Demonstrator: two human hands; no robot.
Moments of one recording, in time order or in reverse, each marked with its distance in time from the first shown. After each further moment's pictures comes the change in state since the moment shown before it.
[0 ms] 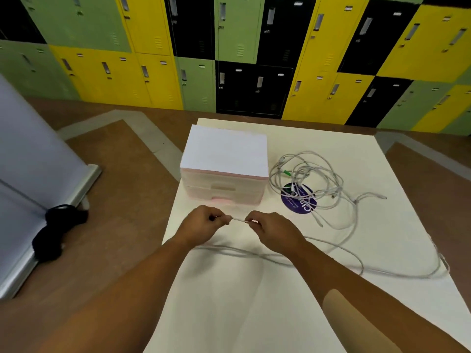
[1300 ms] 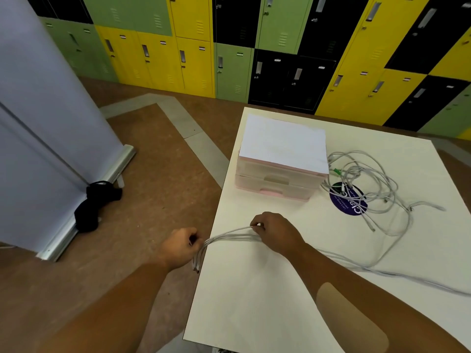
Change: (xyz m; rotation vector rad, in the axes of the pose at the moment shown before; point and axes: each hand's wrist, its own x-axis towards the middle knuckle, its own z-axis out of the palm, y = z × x) left_hand -0.085 -0.159 -0.082 0.241 0.056 -0.121; right_hand 0.044 -0.095 0.080 0.035 -0.131 0.057
